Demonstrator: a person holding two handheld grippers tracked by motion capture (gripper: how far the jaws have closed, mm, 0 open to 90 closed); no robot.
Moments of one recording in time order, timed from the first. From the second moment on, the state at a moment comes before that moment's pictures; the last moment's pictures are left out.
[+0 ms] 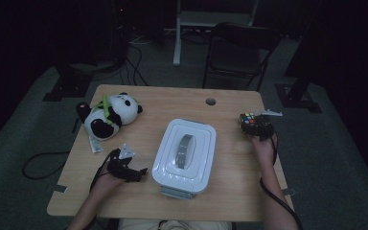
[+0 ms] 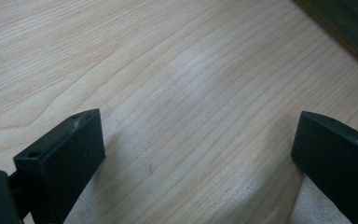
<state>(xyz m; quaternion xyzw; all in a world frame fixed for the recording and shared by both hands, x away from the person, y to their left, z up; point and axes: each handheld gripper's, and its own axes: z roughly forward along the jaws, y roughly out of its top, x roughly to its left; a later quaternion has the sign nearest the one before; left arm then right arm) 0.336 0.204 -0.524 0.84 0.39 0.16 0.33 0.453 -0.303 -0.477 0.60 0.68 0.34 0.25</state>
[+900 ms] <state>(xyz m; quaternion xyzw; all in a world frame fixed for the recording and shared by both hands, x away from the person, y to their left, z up) 0.336 0.204 -0.524 0.84 0.39 0.16 0.33 0.354 -0.308 -0.464 0.56 0.69 0.37 0.26</state>
